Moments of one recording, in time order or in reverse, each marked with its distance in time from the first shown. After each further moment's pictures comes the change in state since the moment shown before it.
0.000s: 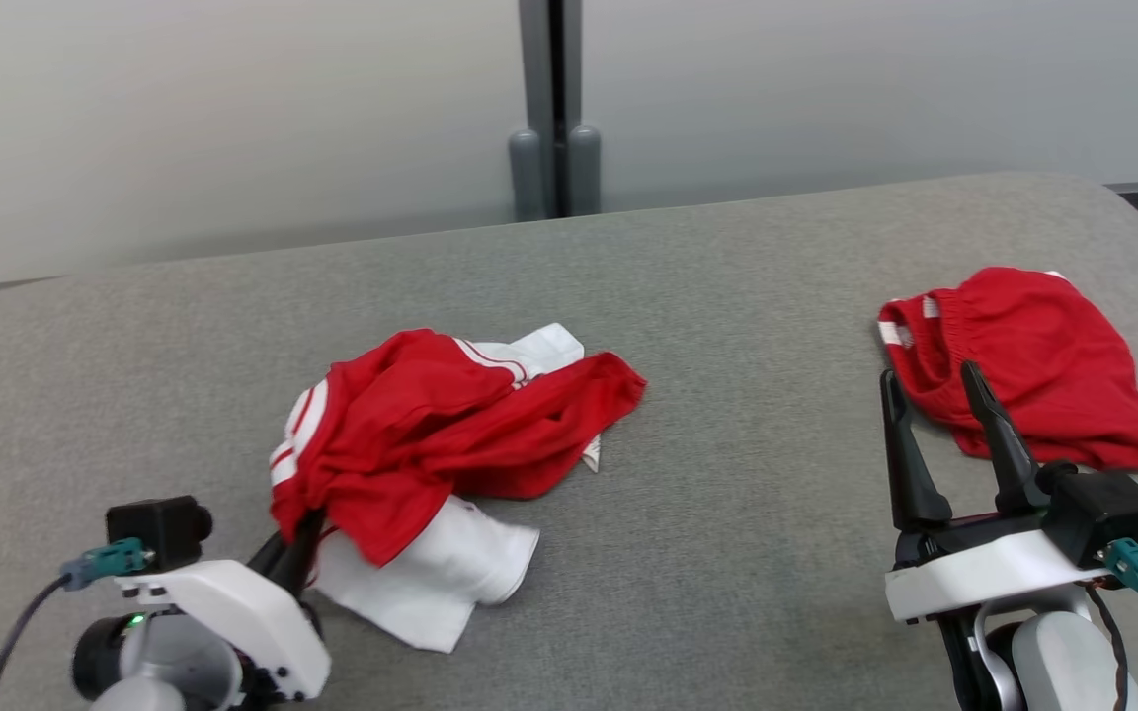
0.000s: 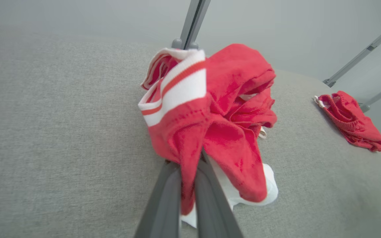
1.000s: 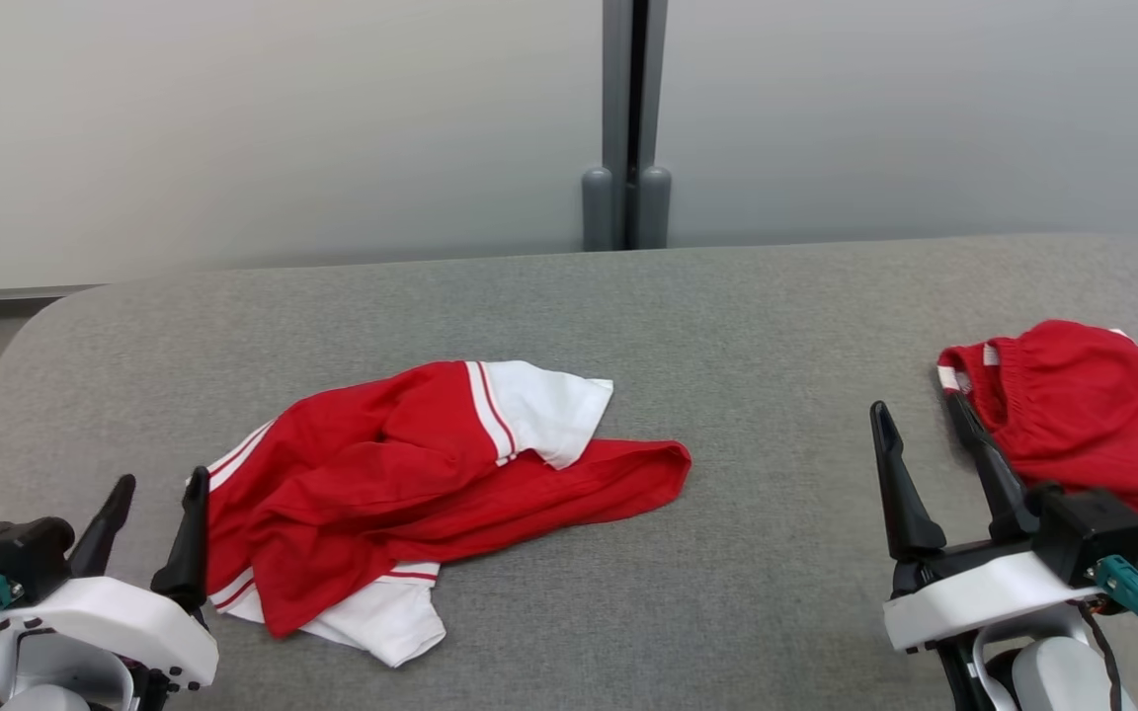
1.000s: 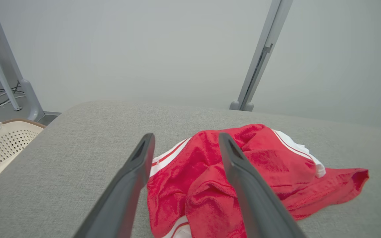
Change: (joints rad) left arm -0.012 0.091 0.090 0.182 0.052 -0.055 -0.273; right arm 0.033 -0.021 0.024 -0.010 0.014 0.000 0.041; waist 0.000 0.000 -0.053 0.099
